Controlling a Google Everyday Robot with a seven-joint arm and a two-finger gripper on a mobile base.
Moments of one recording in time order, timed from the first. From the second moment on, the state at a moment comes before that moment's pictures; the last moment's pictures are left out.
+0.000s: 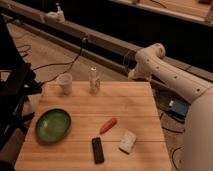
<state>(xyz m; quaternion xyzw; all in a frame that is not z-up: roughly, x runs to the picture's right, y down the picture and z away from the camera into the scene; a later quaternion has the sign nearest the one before) 0.233 -0.057 0.866 -0.08 0.14 0.75 0.64</state>
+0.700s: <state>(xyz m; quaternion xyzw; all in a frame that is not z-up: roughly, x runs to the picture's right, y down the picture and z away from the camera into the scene) 0.233 -0.056 0.867 -0.08 0.14 0.75 0.64</state>
